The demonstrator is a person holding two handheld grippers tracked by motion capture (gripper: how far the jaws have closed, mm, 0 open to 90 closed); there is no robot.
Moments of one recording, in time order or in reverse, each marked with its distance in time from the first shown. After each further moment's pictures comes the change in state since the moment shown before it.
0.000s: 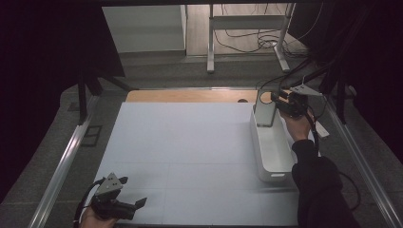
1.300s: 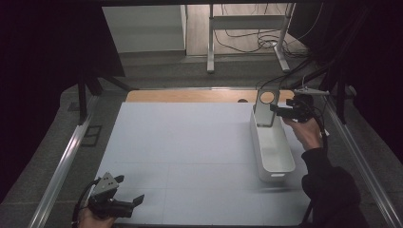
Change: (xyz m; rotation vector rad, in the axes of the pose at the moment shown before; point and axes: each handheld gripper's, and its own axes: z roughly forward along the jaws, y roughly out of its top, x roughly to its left) left arm 0.003 -0.003 -0.005 -0.047 0.045 -0.038; right arm 0.007 0.010 -0.034 0.206 0.069 0.115
